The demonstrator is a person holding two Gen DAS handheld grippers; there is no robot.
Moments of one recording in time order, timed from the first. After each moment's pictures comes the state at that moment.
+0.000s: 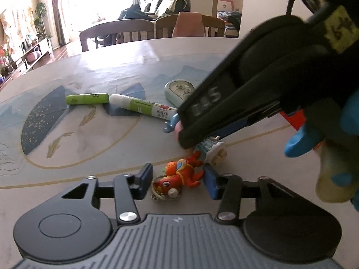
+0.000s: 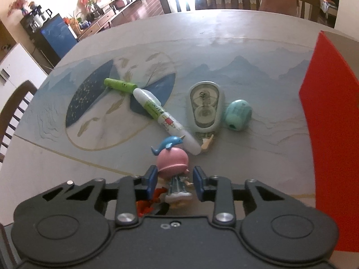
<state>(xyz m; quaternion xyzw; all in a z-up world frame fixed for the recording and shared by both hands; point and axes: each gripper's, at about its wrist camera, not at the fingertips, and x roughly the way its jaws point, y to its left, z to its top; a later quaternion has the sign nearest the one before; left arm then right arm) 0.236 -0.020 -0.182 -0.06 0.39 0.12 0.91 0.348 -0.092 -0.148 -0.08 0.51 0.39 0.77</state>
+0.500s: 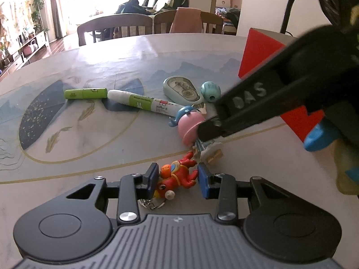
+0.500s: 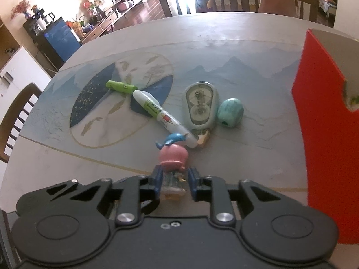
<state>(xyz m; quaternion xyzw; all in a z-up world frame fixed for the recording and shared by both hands) 0.230 -0.018 -0.178 -0.07 0.40 0.11 0.91 0.346 -0.096 -0.146 -0.08 0.51 0.39 0.76</state>
